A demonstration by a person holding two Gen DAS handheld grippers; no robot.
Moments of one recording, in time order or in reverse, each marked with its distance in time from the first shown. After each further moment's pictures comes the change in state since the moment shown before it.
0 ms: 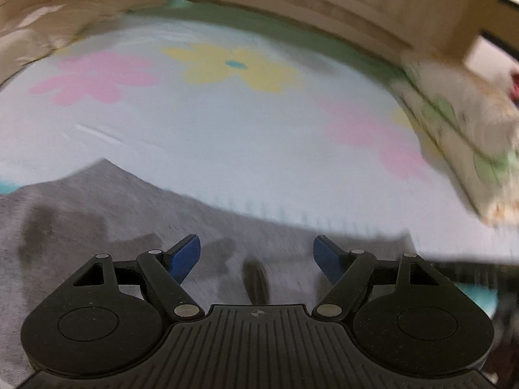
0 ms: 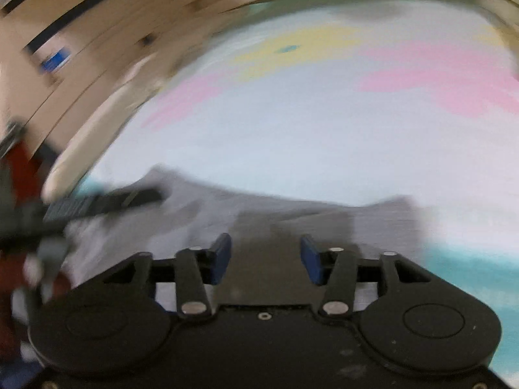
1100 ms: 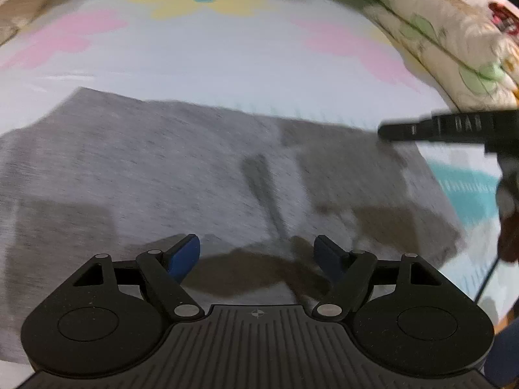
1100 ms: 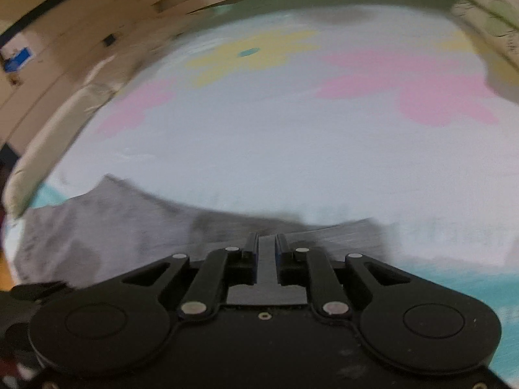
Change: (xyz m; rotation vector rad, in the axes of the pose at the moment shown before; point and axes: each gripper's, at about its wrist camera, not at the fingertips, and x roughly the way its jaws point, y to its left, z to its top) left arm -0.010 0.037 -0.052 0.109 0.164 -0.026; right arm 0.033 0.032 0.003 -0.069 0.006 -0.060
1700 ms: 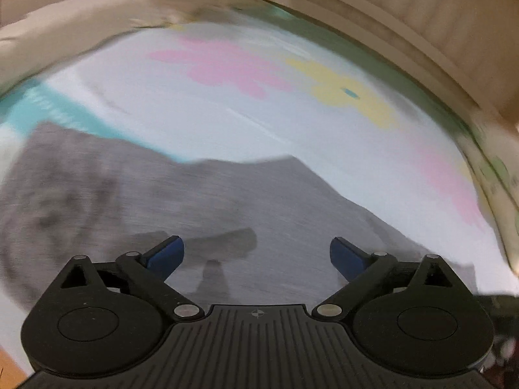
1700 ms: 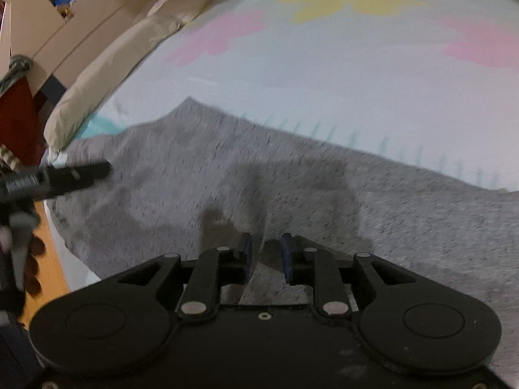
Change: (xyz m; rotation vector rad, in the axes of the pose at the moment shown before) left arm -0.082 0.148 -0.011 -0.402 -0.239 0.163; right arm 0.050 0.086 -0.024 -0.138 0.183 0.124
